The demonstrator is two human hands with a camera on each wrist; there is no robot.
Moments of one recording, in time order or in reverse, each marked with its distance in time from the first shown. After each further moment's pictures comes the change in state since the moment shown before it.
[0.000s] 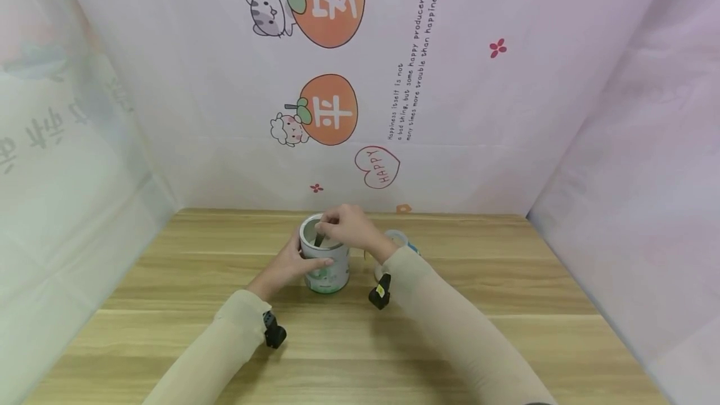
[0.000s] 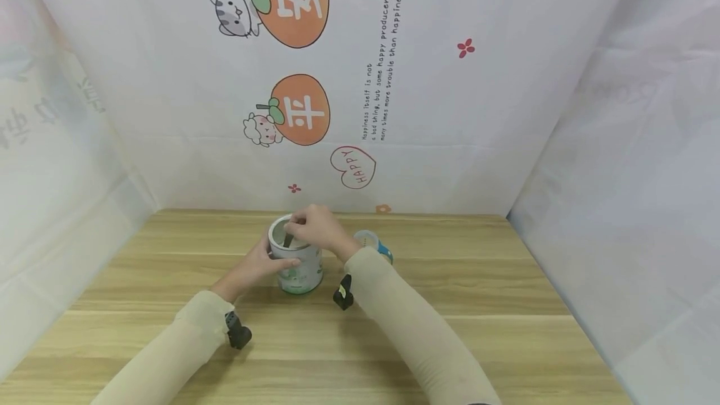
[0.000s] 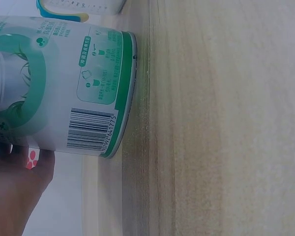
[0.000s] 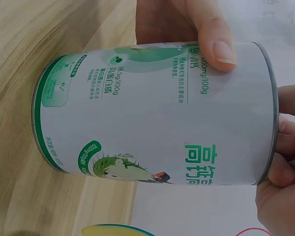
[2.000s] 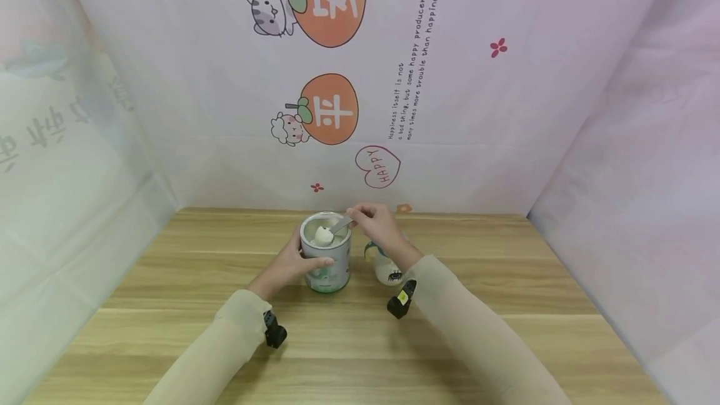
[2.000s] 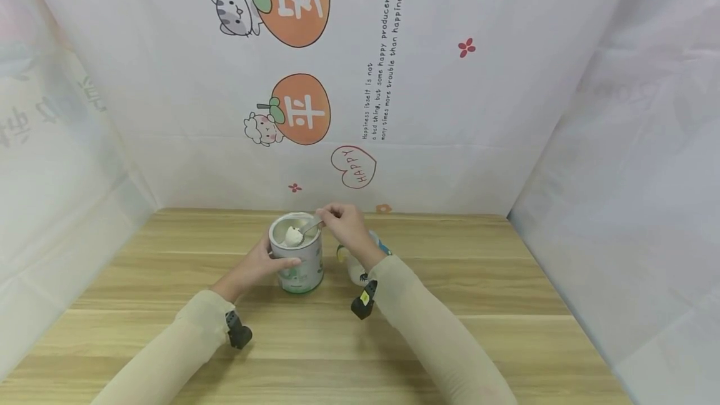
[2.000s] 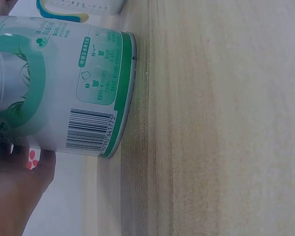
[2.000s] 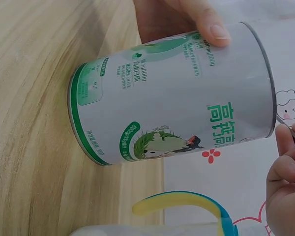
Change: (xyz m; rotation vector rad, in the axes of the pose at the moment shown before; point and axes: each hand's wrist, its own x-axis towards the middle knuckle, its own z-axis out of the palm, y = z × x) left_hand 0.002 -0.001 0.001 0.015 0.078 -0.069; right_hand -0.027 0.028 -0.009 0.384 0.321 0.271
